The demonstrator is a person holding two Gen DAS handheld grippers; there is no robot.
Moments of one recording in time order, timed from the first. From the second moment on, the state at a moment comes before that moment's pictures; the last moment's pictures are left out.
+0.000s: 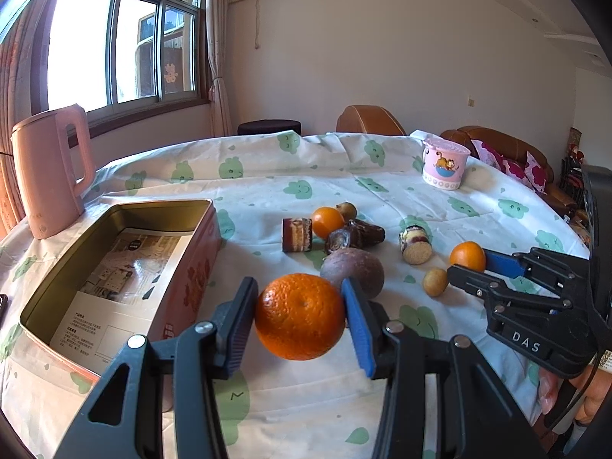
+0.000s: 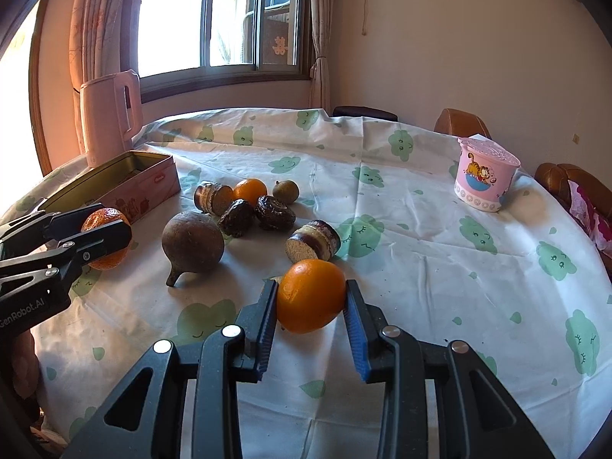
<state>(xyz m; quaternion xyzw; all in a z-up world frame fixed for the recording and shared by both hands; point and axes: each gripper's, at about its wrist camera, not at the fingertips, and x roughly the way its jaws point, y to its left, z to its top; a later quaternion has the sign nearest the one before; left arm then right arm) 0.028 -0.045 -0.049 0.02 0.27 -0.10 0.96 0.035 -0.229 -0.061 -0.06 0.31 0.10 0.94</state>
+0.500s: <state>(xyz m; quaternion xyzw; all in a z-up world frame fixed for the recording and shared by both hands) 0.018 -0.045 -0.043 0.02 0.24 -0.09 0.97 0.023 -0.226 -0.056 -0.07 0.27 0.10 0.96</state>
